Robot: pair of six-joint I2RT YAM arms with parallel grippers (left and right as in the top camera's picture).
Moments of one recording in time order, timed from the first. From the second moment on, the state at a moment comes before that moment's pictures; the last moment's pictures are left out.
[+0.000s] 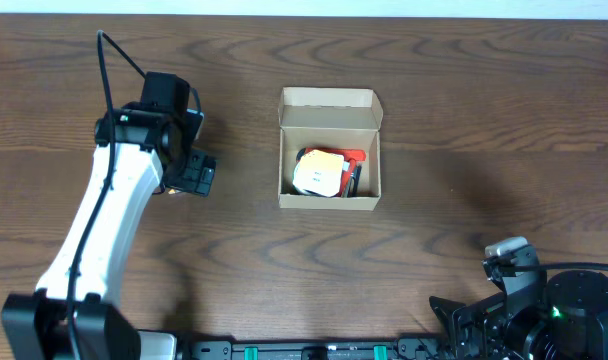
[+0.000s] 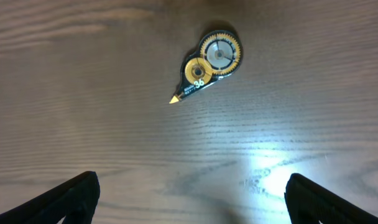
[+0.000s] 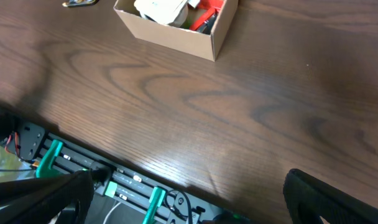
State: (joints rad) left arm -0.12 1.56 1.30 -1.05 -0.08 0.19; right arm 0.37 0.61 1.29 -1.57 -0.13 0.13
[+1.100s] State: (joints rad) left arm -0.09 1.99 1.30 -0.75 -0.03 0.37; right arm 0.37 0.61 1.29 -1.57 -0.13 0.13
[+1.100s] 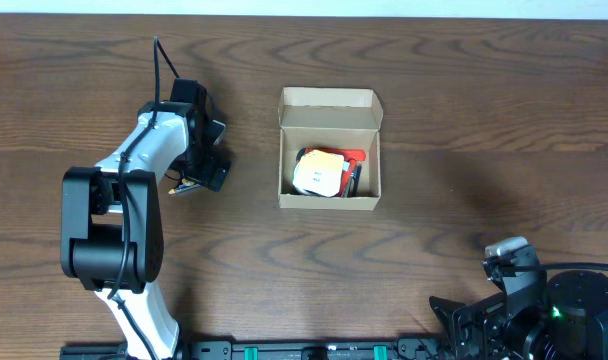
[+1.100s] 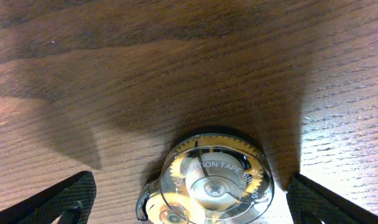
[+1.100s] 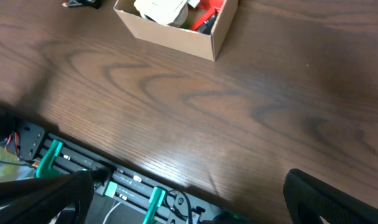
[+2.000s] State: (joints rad) left arm -0.09 2.00 1.31 -0.83 -0.02 0.34; right arm 0.37 0.61 1.29 -1.57 -0.13 0.13
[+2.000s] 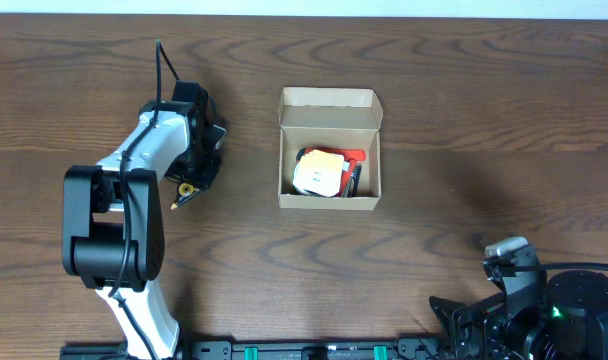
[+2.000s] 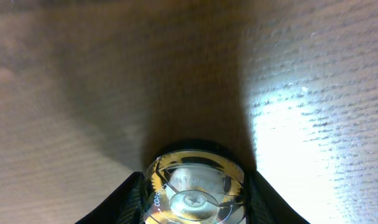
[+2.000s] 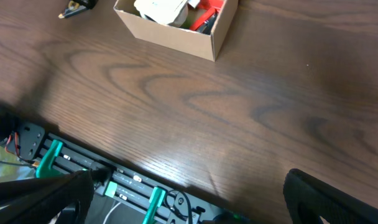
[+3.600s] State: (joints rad) left arm -0.65 2.04 1.97 -0.98 0.15 0.65; right arm 0.37 0.61 1.29 -1.57 -0.13 0.13
